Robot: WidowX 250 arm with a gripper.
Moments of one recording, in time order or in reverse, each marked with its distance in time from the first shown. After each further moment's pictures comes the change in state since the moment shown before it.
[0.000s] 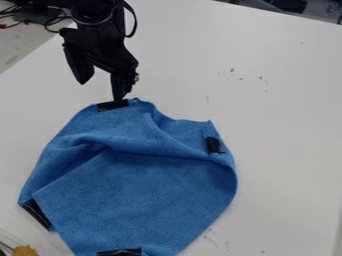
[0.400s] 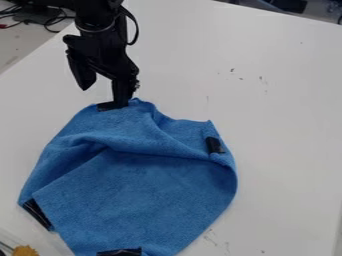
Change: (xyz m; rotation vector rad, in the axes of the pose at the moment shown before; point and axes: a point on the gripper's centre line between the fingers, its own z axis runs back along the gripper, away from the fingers) arm 0.001 -0.002 -0.012 -0.011 0.021 -0.040
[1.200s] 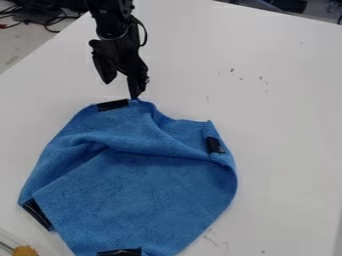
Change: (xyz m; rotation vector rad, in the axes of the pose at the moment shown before) arm 0.055 0.025 -0.072 -0.046 -0.071 -0.049
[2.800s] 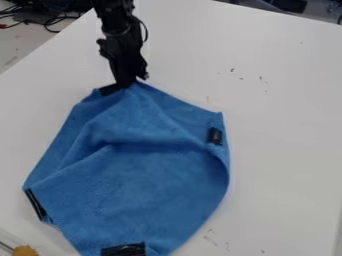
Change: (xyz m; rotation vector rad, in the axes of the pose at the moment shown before) arm 0.036 0.020 -0.011 -0.034 0.014 -0.104
